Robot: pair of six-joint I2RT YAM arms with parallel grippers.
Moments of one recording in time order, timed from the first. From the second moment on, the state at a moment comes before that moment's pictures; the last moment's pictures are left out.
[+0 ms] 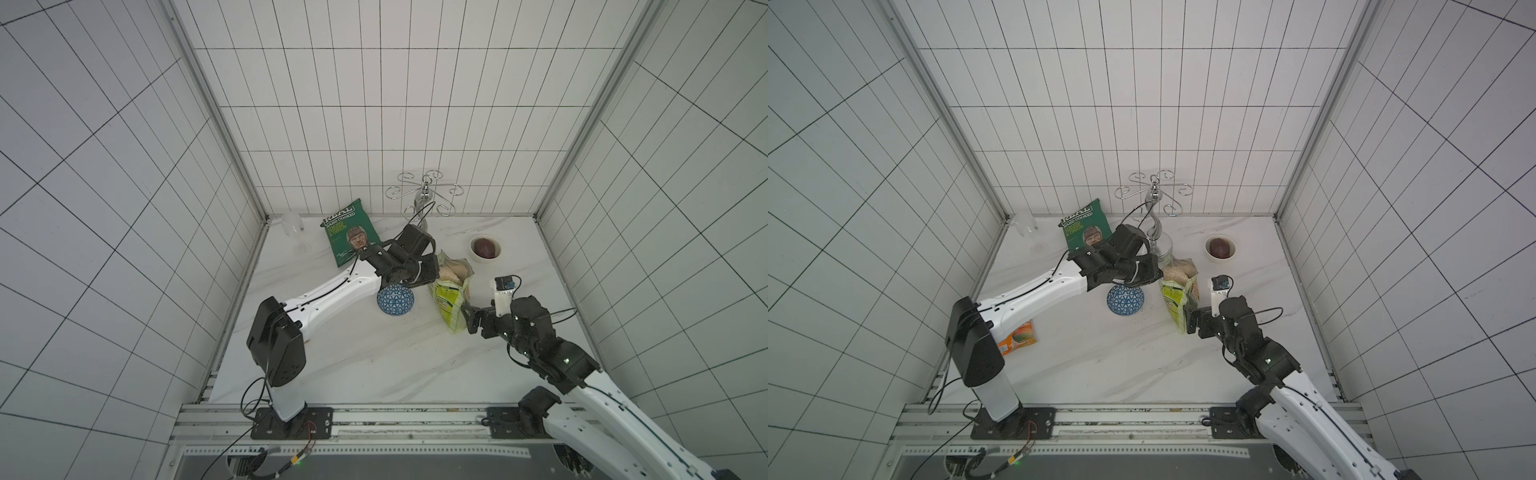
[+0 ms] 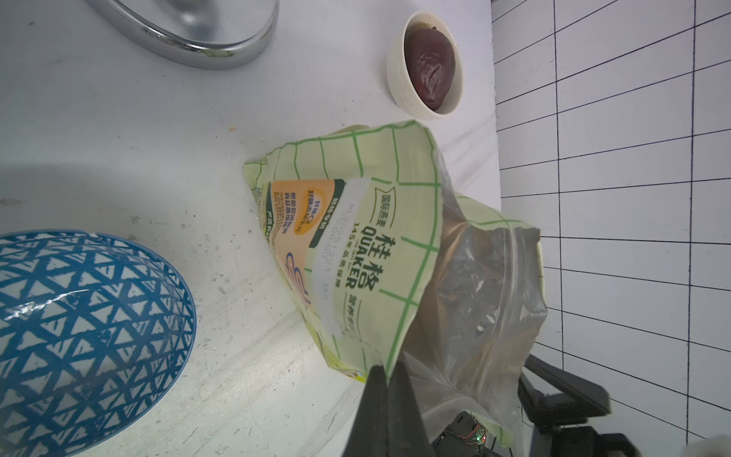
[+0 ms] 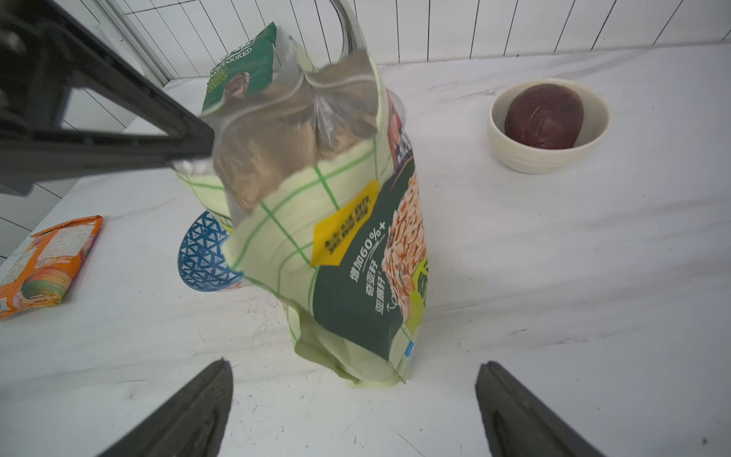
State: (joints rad) left arm -0.80 1.77 1.60 -0.62 0.19 -0.90; right arm 0.69 0.63 0.51 -0.42 0.15 0.34
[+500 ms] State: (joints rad) left arm -0.79 1.77 1.62 -0.65 0.20 -0.89; right arm 0.84 0.96 0.15 0.28 0.34 0.27
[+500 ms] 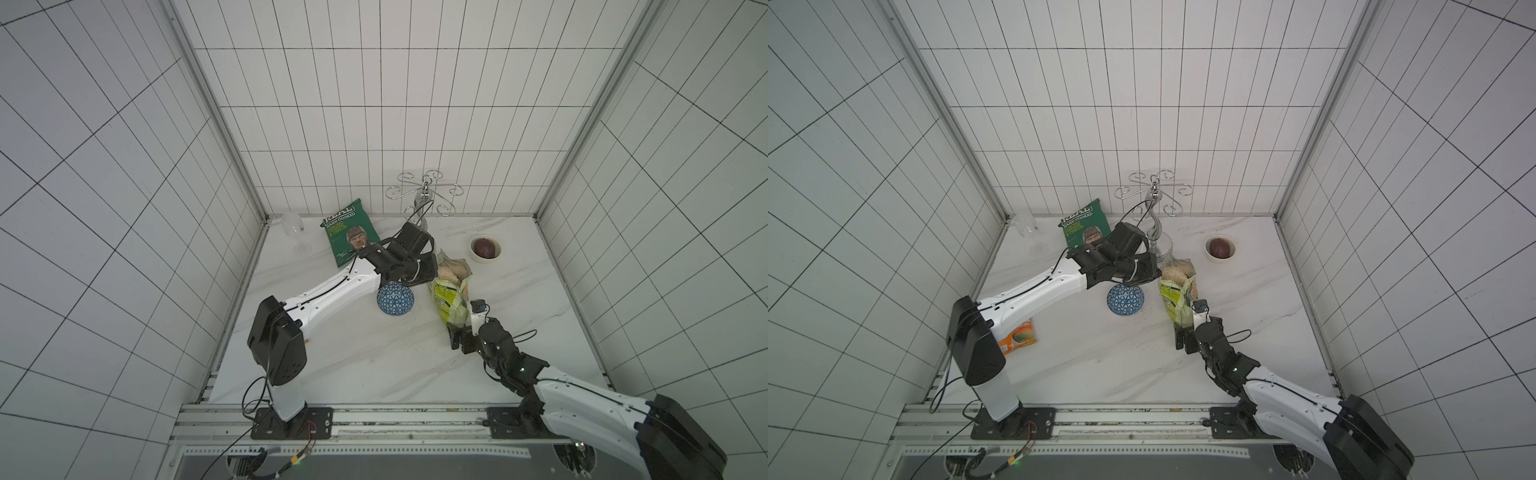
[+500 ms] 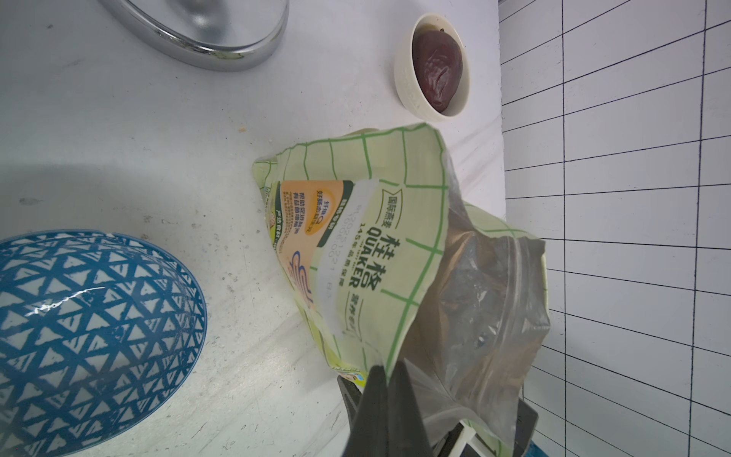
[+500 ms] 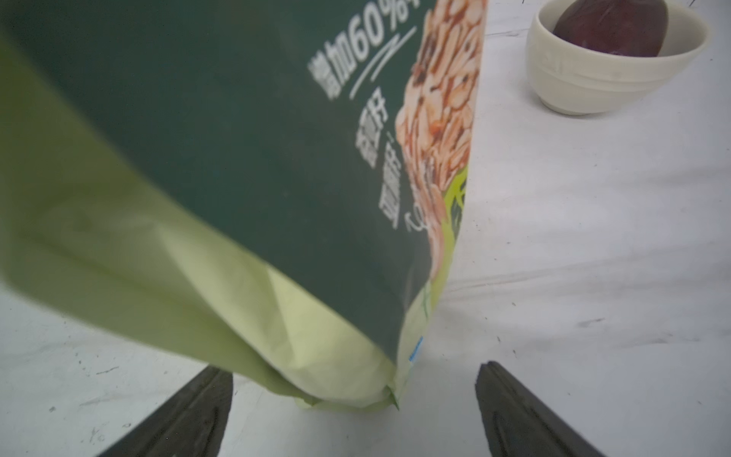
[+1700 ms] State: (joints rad) left arm -0.78 1.78 1.63 -0.68 0.23 -0.86; right arm 0.86 1.77 0.14 1.34 0.51 0.12
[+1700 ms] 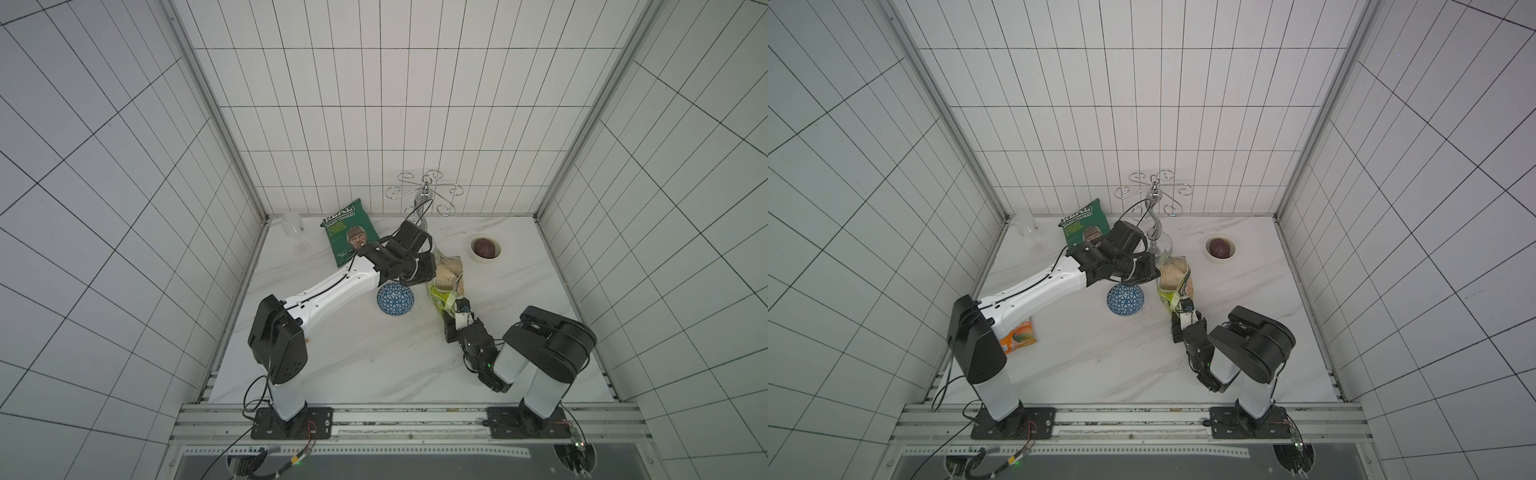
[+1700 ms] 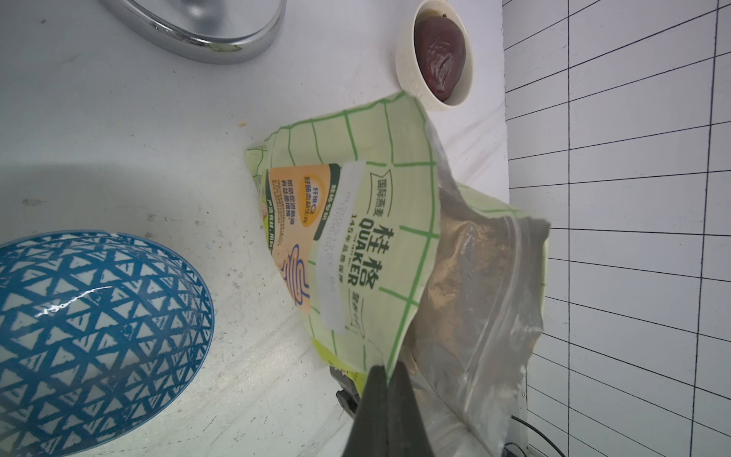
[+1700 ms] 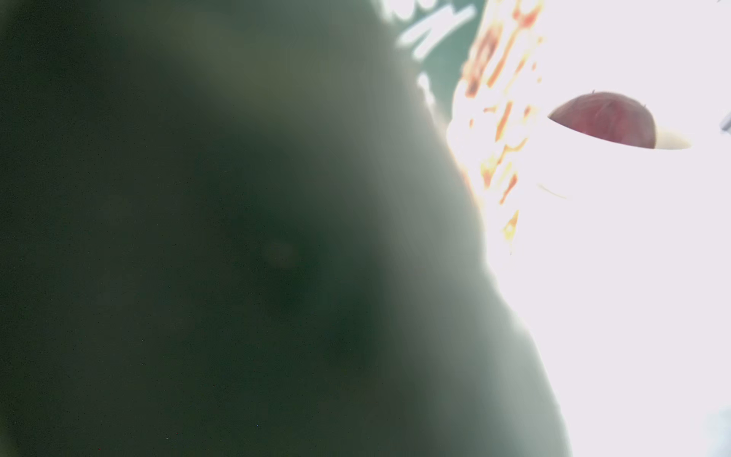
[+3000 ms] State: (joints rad) left arm -0.74 1.73 1.55 -0.60 0.14 -0.66; right arm 0.94 1.09 0.26 0.25 0.56 0.06
